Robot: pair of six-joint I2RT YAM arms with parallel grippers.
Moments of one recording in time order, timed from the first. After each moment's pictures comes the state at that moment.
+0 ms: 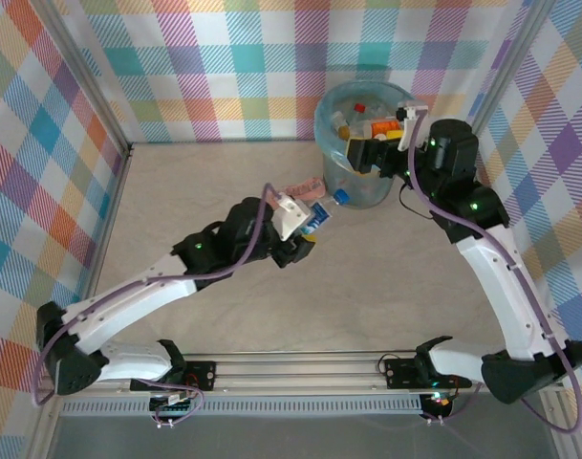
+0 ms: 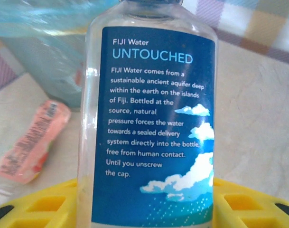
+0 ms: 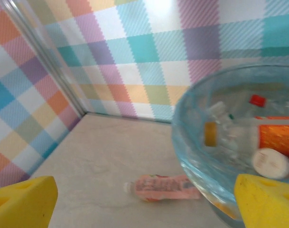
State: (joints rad) left arm -0.92 1.20 1.14 -0.41 -0.05 0.04; right arm 0.39 1.23 1.54 -0.52 -0.20 0.25
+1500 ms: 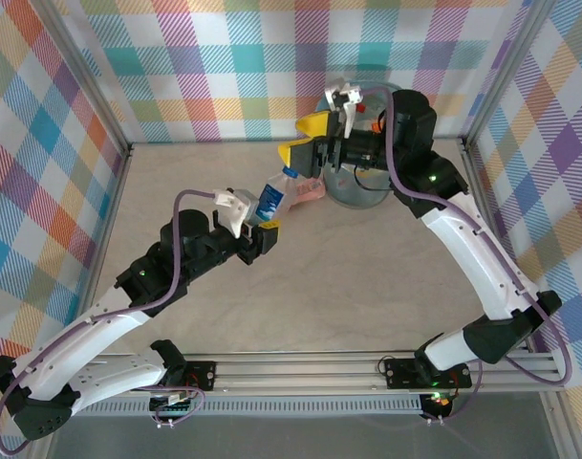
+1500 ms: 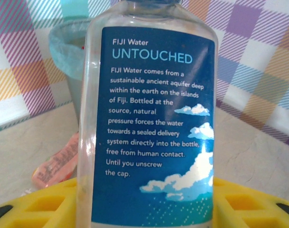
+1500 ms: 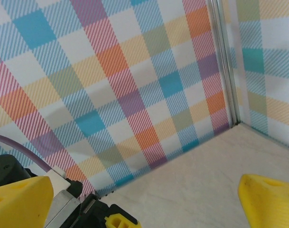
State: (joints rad) left arm -0.81 0.91 1.02 -0.30 -0.02 -0.08; right arm 0.58 1.45 1.80 -0.36 -0.71 0.31
